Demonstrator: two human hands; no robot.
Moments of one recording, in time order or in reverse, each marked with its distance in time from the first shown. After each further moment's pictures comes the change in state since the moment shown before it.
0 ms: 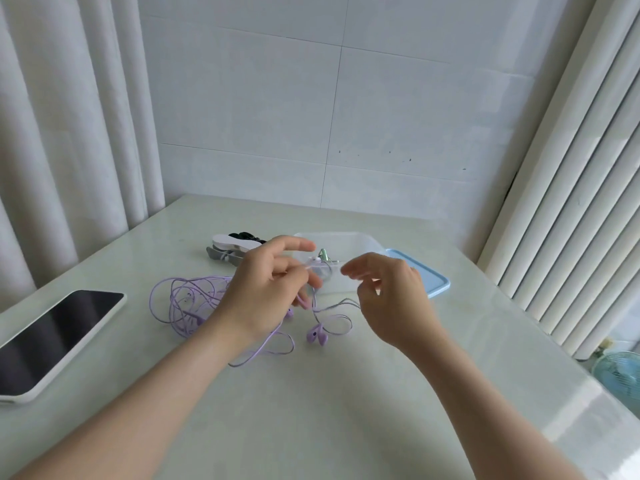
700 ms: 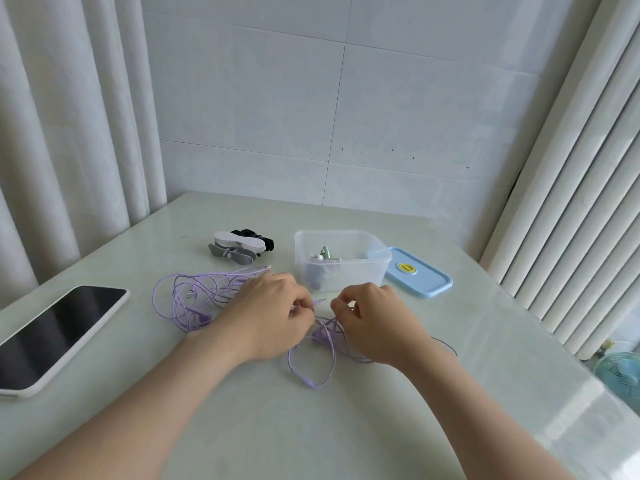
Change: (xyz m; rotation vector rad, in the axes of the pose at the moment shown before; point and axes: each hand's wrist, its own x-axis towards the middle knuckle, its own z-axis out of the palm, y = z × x) left_hand 0.003 -0.030 -0.005 0.911 -0.268 0.113; right_hand -0.005 0.018 0.027 -0.274 -0.296 0.034
